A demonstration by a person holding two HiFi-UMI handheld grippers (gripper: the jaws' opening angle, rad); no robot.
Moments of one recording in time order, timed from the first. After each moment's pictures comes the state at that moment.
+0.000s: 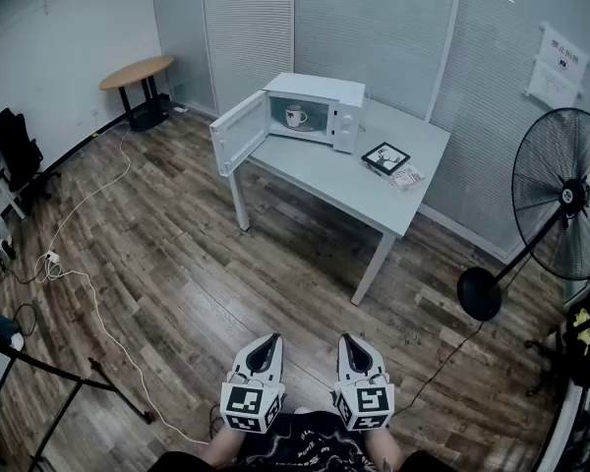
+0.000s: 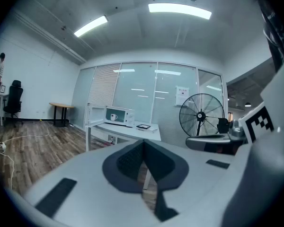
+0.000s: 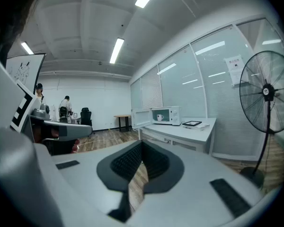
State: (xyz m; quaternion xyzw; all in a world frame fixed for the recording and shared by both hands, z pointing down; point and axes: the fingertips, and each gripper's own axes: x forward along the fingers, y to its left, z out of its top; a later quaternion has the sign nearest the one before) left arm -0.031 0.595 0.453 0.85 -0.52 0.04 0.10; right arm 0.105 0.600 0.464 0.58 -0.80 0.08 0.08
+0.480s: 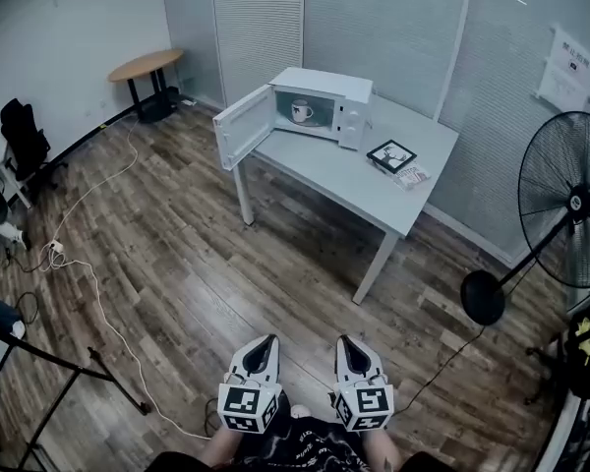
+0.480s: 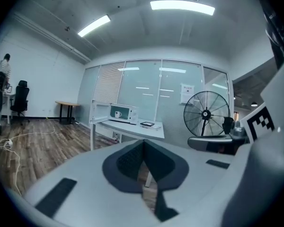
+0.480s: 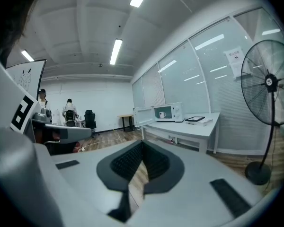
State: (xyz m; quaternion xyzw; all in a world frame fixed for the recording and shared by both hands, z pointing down) left arm -0.023 0.599 0.469 0.83 -0.54 0.05 0.12; right arm 0.119 0.599 0.479 0.57 -0.82 0.10 0.07
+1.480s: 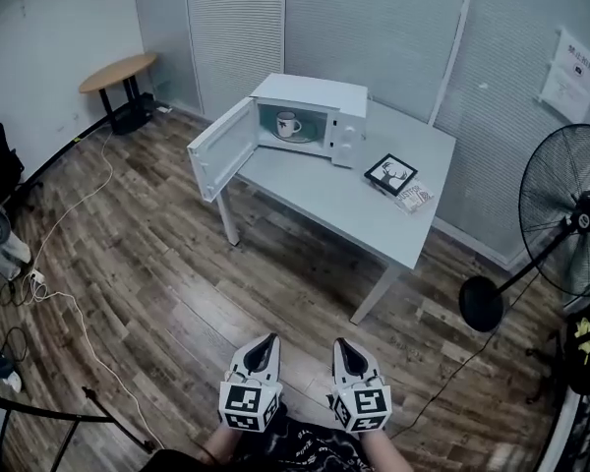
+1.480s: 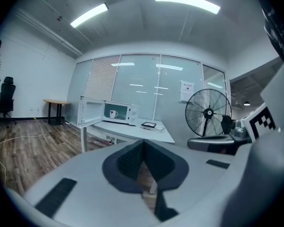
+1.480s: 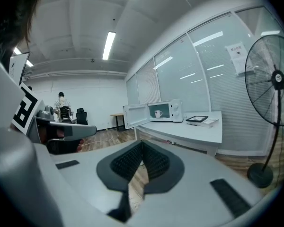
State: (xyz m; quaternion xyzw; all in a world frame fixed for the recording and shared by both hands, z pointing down) left arm -0.036 0.418 0.481 0.86 -0.49 0.06 0.12; right arm 0.096 0.437 0.496 0.59 -0.79 0.12 0.08
